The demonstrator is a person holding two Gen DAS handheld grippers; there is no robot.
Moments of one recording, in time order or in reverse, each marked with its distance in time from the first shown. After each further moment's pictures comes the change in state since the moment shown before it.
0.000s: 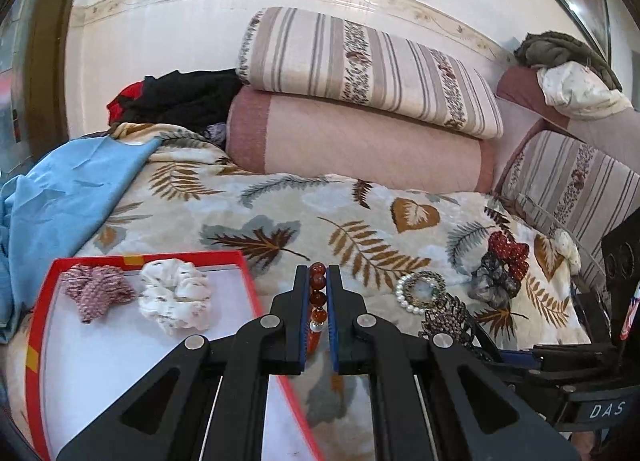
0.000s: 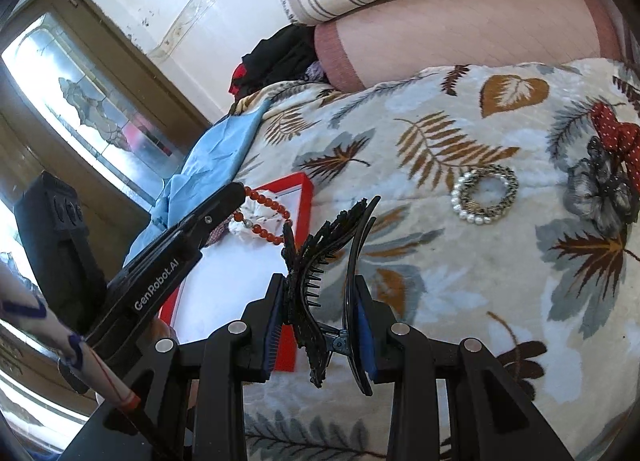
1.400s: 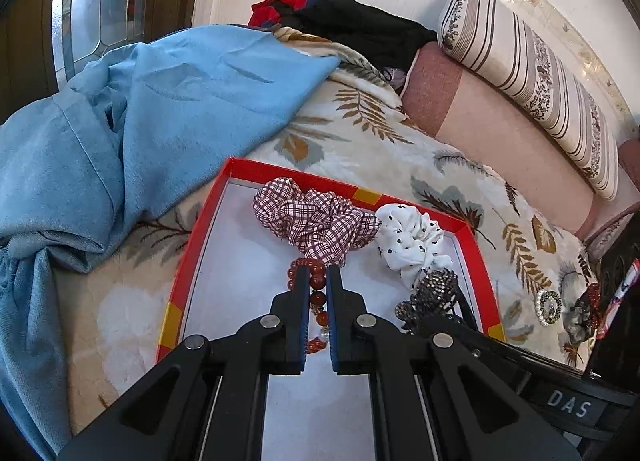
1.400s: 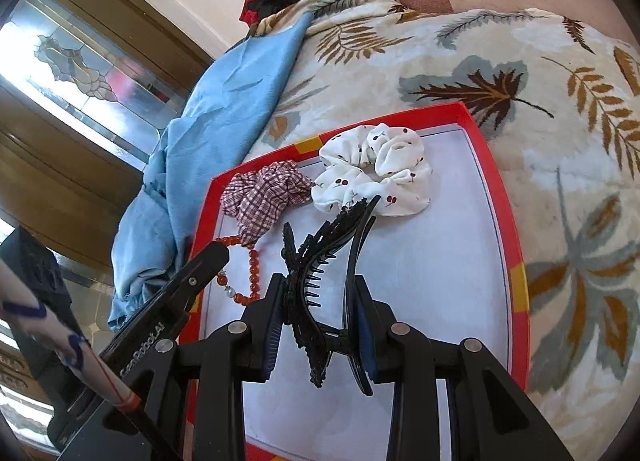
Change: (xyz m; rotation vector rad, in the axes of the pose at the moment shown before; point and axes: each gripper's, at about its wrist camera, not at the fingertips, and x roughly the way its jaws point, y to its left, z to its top) left arm -0.004 0.201 -0.033 -0.359 0.203 0.254; right arm 0.185 0.124 0.016 0.010 0.216 0.002
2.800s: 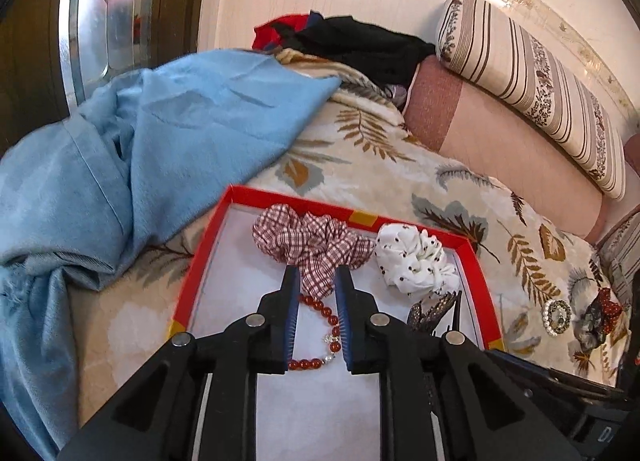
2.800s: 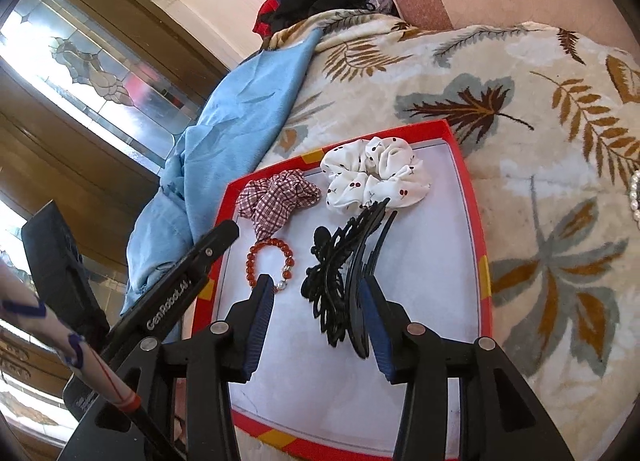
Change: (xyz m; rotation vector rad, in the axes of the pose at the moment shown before) left arm -0.011 -0.018 0.005 0.039 -0.087 0.060; right arm -0.039 -0.007 -0.010 -0.019 -0.038 0.045
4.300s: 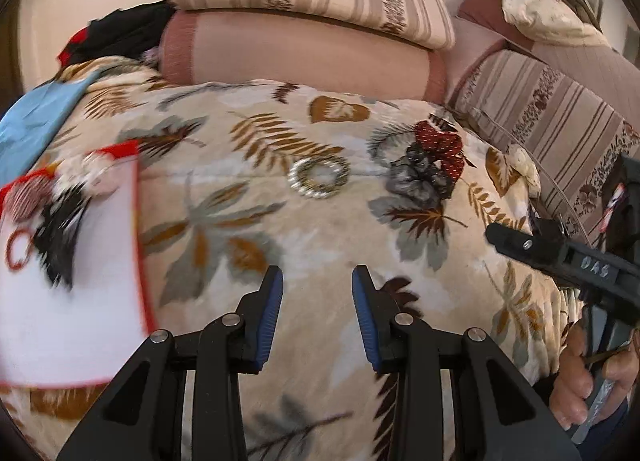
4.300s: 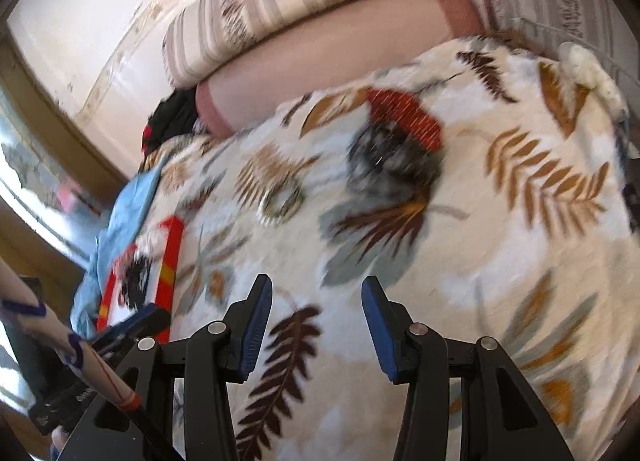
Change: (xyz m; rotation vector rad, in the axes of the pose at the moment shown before) left arm -0.061 -0.266 -0.139 0.412 0.173 -0.393; right arm -0.261 -0.243 -0.103 0.236 -0.345 -0.272
